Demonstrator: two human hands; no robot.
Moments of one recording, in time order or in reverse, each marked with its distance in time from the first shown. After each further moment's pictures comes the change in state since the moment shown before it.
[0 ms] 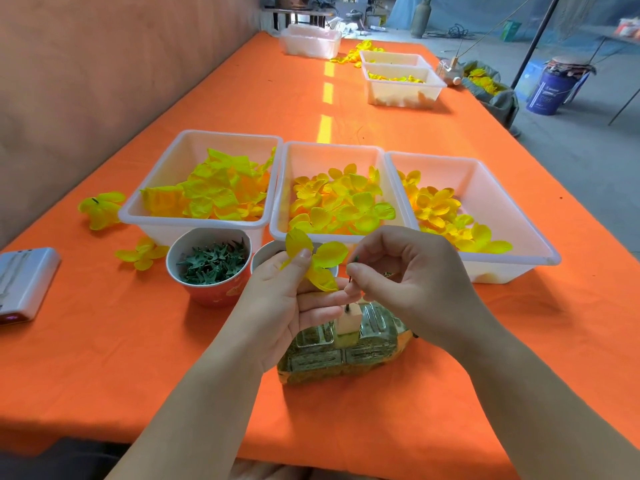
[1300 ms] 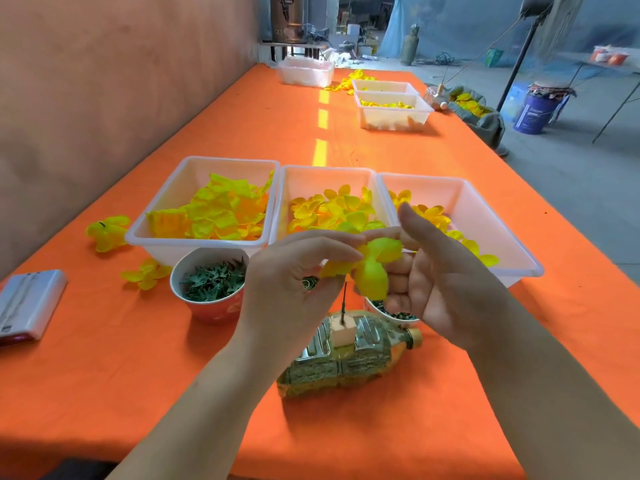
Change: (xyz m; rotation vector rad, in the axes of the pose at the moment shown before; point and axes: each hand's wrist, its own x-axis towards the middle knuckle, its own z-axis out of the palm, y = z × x) left_hand -0.009 0.024 0.023 0.858 0.069 0.999; right_hand 0.007 -0.024 -0.028 0.706 -0.112 0.450
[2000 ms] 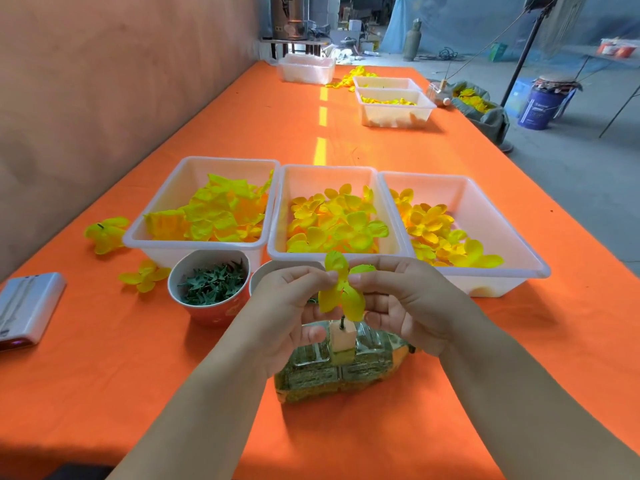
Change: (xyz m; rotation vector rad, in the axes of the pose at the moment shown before) left_hand -0.002 -0.009 0.003 -0.652 -0.150 -1.082; right_hand 0.017 0.027 0.003 -0.012 0.007 0.110
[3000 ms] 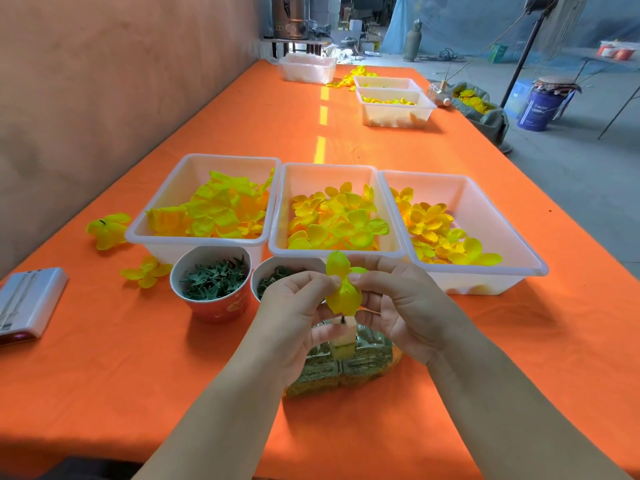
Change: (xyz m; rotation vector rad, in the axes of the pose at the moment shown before) left_hand -0.001 -0.019 0.008 -0.100 0.039 0.083; right_hand 0.004 0.018 0.005 0.073 0.042 -0.040
